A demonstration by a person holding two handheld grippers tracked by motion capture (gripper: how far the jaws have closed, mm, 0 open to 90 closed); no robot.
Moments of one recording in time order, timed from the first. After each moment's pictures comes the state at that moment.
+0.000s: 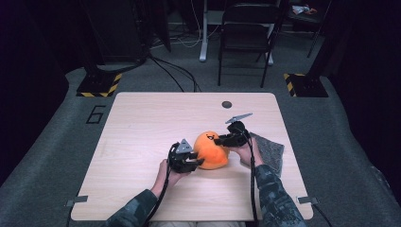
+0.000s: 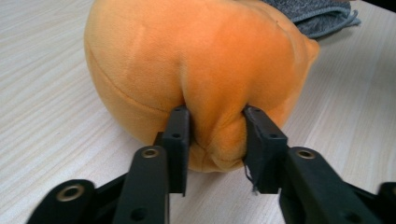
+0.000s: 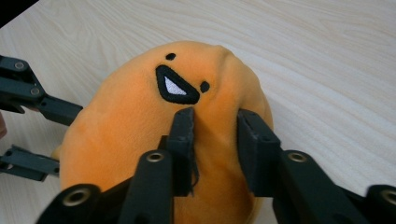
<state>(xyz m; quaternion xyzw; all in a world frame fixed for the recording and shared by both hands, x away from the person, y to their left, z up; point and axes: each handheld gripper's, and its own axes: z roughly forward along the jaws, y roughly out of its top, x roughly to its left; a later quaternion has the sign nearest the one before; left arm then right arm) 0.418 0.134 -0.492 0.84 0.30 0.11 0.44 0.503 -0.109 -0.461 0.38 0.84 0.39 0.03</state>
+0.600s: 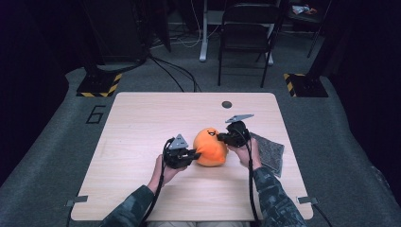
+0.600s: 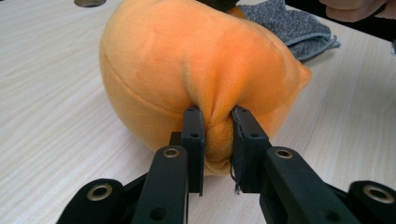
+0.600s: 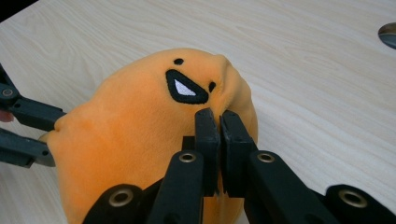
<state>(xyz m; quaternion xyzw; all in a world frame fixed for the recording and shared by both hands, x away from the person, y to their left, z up) 0.426 0.150 -0.472 0.83 0.28 0.11 0.47 0.484 -0.102 -0.439 0.39 0.82 0.40 0.10</state>
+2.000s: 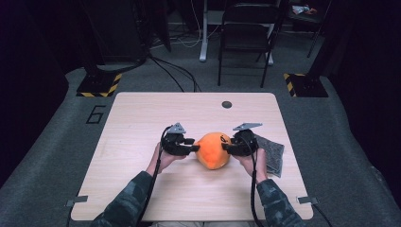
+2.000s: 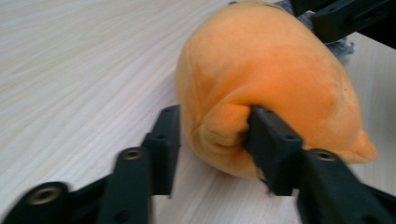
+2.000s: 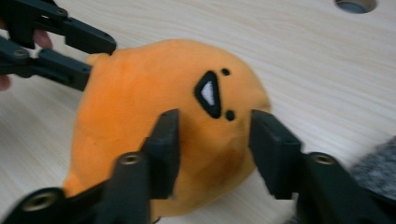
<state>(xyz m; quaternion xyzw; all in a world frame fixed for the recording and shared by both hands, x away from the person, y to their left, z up) 0.474 0.161 -0.471 0.83 0.30 0.06 0.46 0.448 -0.120 -0.436 0.44 0.80 0.37 0.14</state>
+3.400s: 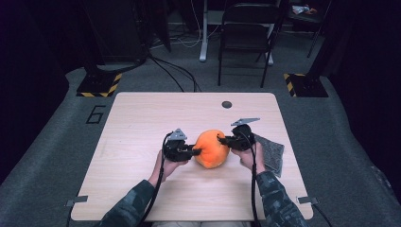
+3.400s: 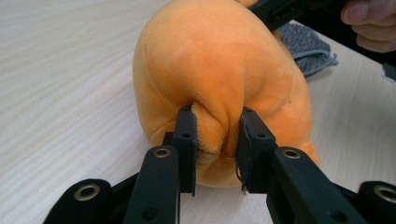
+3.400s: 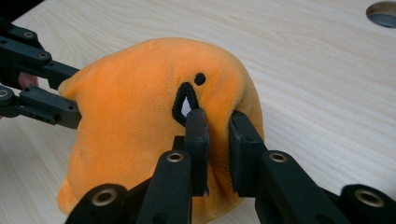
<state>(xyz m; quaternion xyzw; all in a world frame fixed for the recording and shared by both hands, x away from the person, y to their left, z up) 0.448 0.153 -0.470 0.82 0.31 0.06 0.48 0.471 -0.117 -0.441 0.42 0.81 0.40 0.10</state>
